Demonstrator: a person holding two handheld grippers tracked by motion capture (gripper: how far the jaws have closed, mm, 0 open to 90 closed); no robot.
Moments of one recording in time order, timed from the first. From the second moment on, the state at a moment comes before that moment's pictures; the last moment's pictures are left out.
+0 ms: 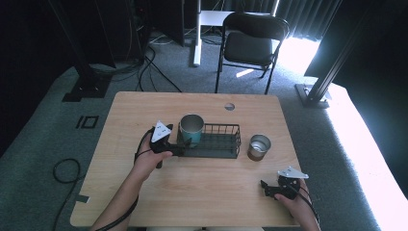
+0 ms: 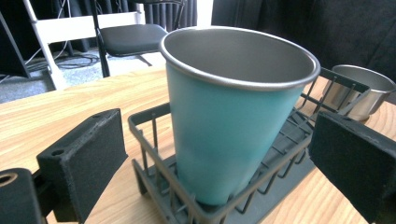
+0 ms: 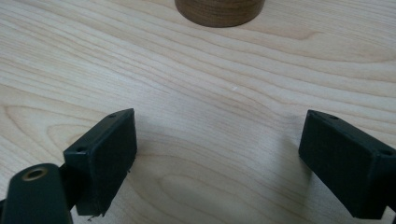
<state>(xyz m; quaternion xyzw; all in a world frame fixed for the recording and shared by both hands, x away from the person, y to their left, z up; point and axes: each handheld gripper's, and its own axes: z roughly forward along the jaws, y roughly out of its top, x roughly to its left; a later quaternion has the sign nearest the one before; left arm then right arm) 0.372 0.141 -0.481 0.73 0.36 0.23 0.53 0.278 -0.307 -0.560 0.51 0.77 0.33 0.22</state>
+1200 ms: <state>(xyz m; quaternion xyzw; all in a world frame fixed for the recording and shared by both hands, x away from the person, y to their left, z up) 0.332 0.219 -0.519 0.72 0.42 0.23 0.49 0.278 -0.307 -0.560 0.51 0.77 0.33 0.22</state>
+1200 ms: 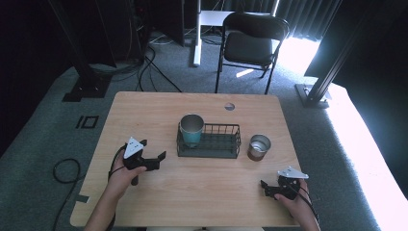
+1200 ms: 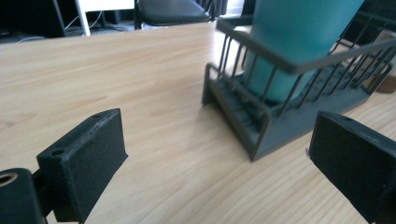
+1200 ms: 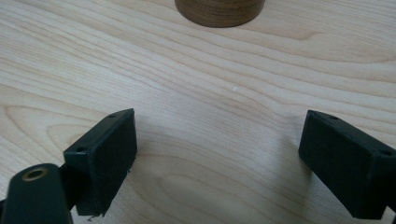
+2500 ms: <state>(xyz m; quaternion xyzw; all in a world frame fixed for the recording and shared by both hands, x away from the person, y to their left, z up) 0.291 0.298 -0.551 0.71 0.52 0.25 0.40 0.278 -0.307 -0.560 0.51 0.77 0.33 0.22</state>
